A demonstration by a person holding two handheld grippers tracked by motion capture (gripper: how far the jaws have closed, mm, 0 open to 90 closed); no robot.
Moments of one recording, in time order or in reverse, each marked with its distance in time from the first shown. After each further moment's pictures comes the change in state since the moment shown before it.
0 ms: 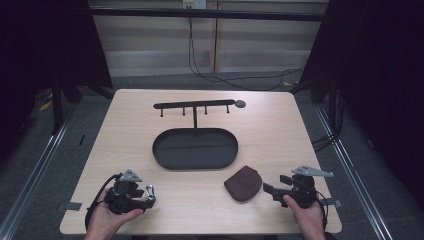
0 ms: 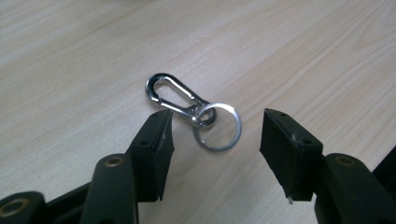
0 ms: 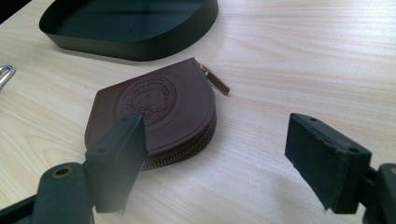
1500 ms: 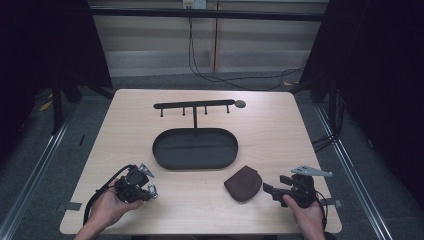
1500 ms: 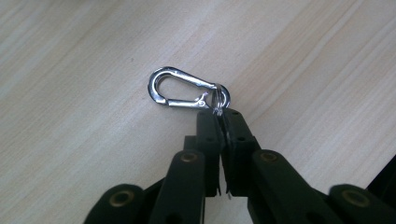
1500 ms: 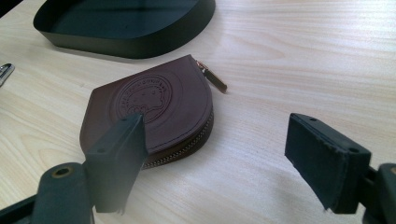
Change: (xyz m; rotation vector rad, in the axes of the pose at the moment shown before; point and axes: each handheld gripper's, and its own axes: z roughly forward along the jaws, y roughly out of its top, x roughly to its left) left arm 0.001 0.036 0.012 0.247 0.003 0.167; right arm -0.001 0.000 0.002 0.009 -0.007 0.003
